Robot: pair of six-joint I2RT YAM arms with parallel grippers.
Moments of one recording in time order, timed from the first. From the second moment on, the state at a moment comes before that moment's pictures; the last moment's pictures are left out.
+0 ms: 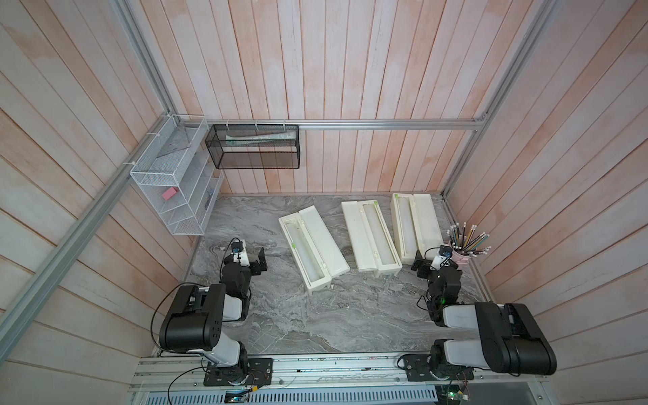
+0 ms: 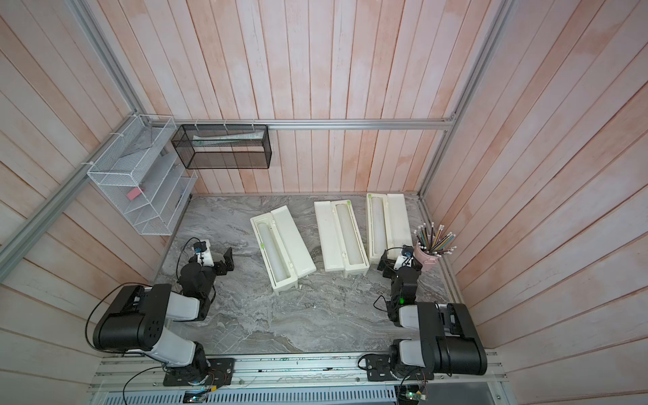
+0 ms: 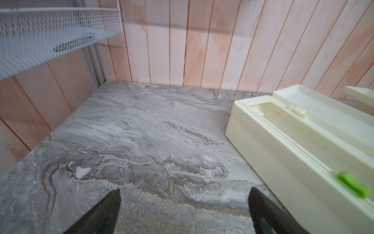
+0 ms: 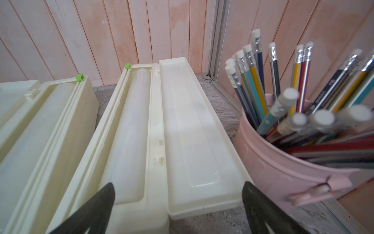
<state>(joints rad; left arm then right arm) 0.04 1.56 0.25 1.15 0.03 -0.05 -0.02 1.43 0.16 1.09 0.15 0.07</state>
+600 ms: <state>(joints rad) 0.03 1.56 0.27 1.16 0.04 -0.03 -0.04 1.55 0.18 1.29 0.14 0.08</state>
